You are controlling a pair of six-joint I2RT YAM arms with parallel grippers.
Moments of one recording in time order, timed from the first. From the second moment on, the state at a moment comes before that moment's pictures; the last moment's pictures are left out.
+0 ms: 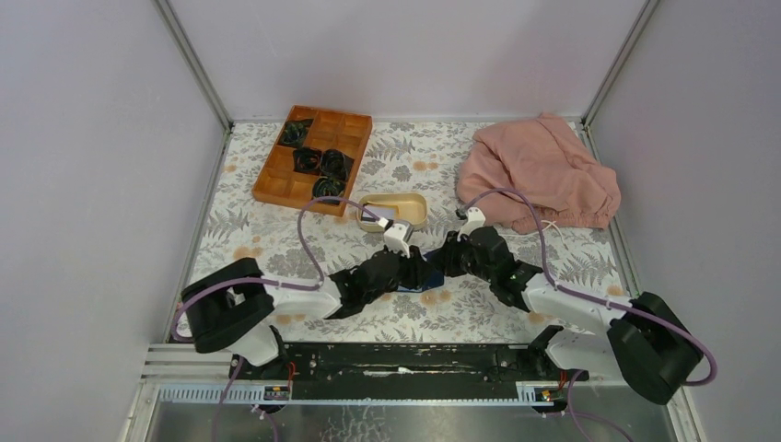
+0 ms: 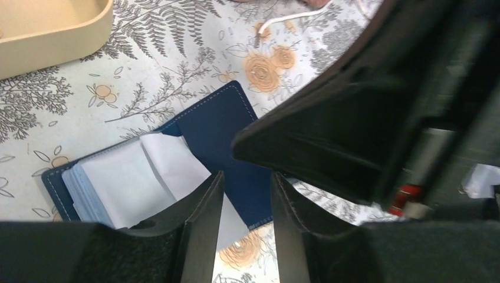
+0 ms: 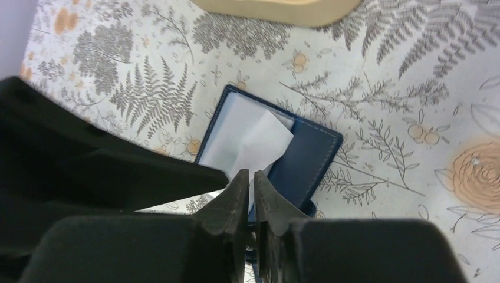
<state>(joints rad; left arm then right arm) -1.06 1.55 0.56 0.61 -0.26 -0.63 0.70 1.15 0.42 0.23 -0.07 0.55</state>
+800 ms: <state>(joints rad) -0.99 1.54 0.46 0.59 -0.19 -0.74 0.70 1.25 0.34 0.24 0.00 0.66</state>
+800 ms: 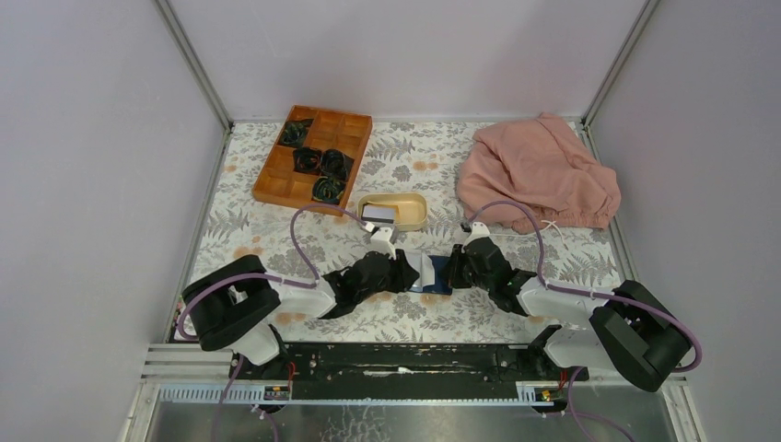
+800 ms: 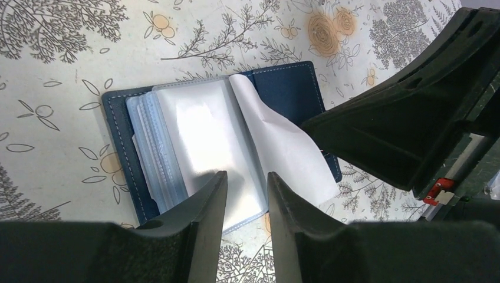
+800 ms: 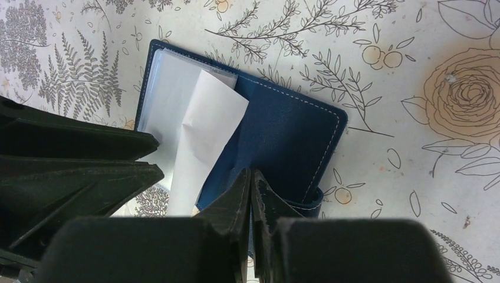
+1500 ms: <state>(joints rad) -0.99 1.85 0.59 0.82 -0.02 -0.77 0.70 1.11 0.33 0.15 0.00 0.65</state>
